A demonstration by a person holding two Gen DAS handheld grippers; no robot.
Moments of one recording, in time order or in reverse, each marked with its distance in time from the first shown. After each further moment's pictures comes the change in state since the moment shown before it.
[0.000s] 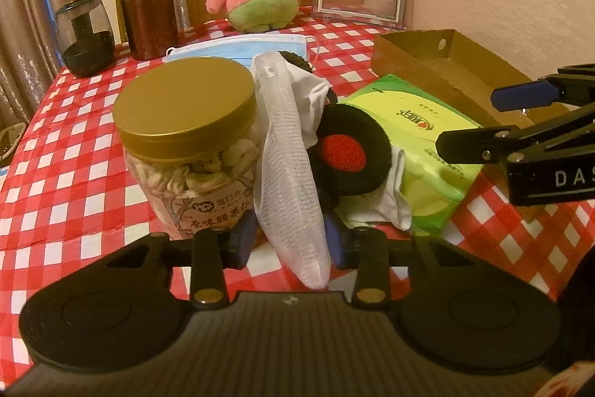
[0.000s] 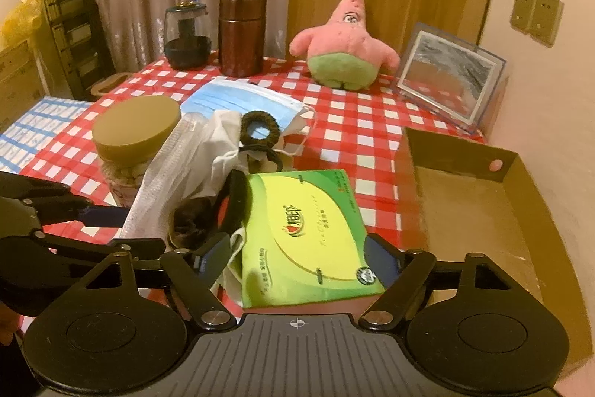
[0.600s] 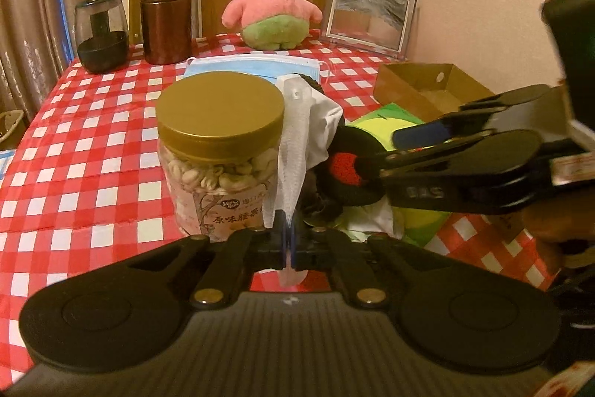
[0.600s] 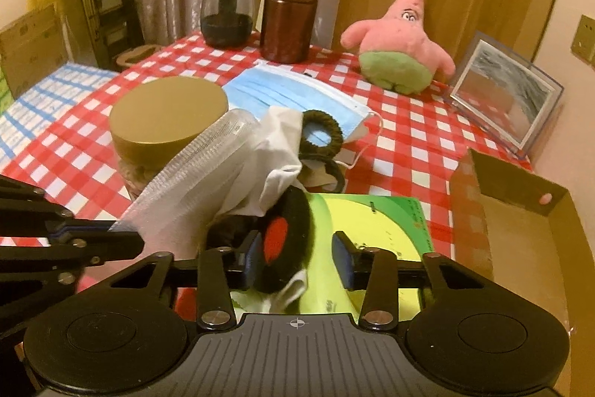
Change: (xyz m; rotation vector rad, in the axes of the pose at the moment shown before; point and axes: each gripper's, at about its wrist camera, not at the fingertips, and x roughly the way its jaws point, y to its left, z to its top) left arm -0.032 0.024 -0.006 -0.086 -0.065 -0.045; right arm 0.056 0.041 0.020 -0.118 0.043 0.051
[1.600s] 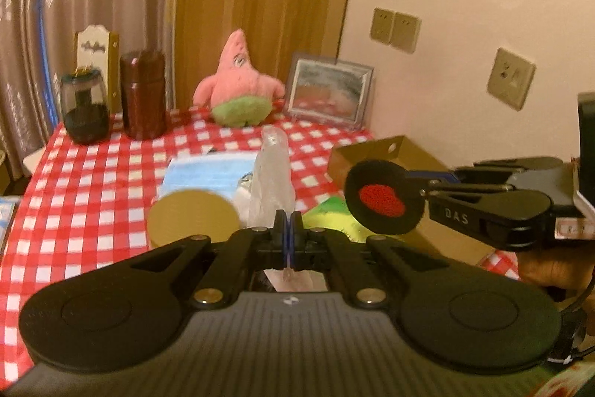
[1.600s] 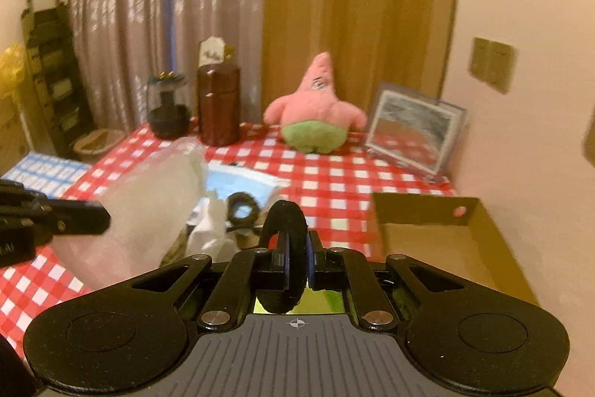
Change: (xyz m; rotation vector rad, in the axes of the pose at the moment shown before) left arm -0.081 -0.030 0.064 0.031 -0.163 -0.093; right arm -0.119 -0.039 0.002 0.190 -0.216 -0.148
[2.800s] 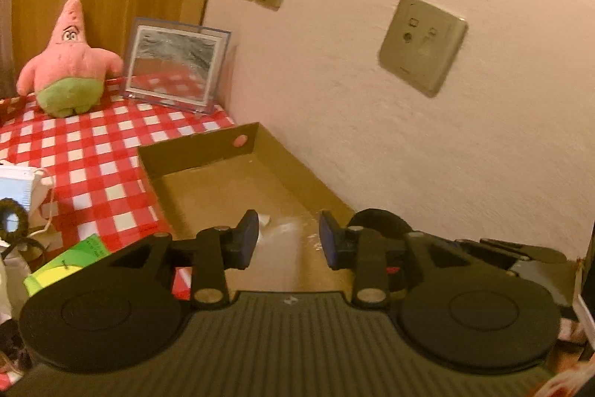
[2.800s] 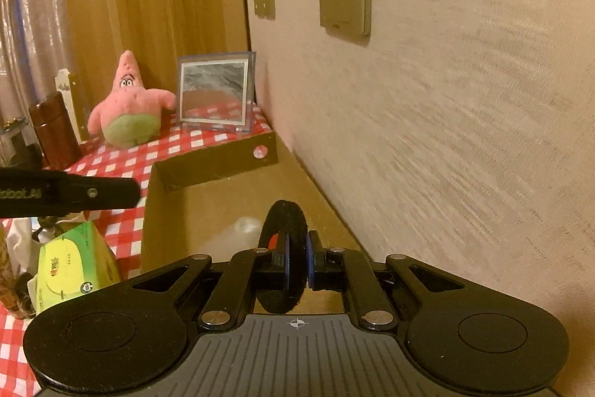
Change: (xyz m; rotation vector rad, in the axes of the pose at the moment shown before) left arm 0.155 -0.174 0.034 0.001 0.115 -0.279; right arm -0.055 -0.195 -0.071 0.322 0.058 -0.297
